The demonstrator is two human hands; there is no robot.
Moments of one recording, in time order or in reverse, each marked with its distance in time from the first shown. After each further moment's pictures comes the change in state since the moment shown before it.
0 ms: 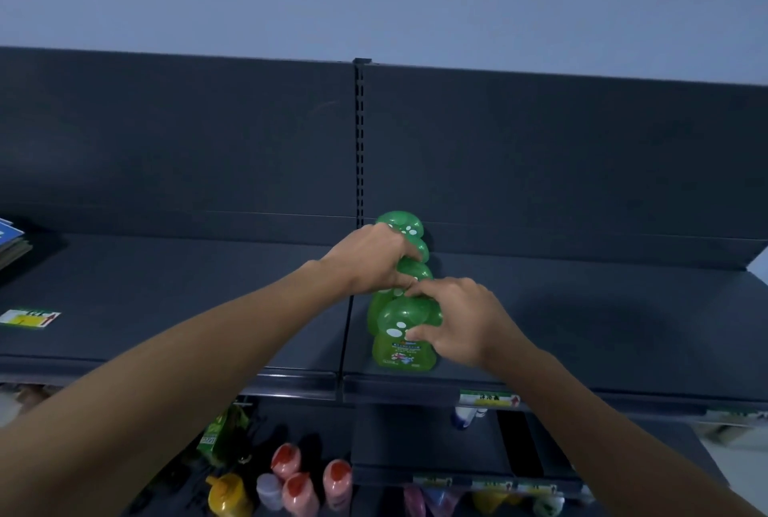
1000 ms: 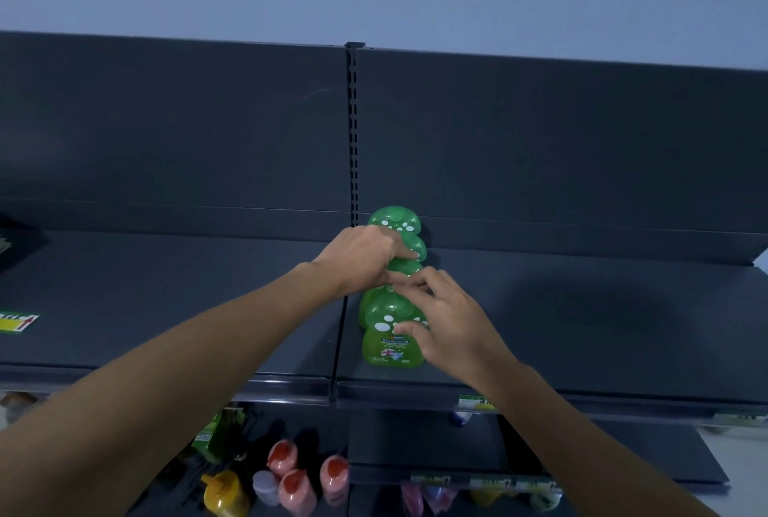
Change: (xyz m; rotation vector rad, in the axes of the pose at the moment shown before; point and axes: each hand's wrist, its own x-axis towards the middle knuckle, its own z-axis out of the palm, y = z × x) left_hand 0.016 -0.024 0.029 0.039 0.018 0.050; right_hand 0.006 0.009 0.032 0.016 0.156 -0.149
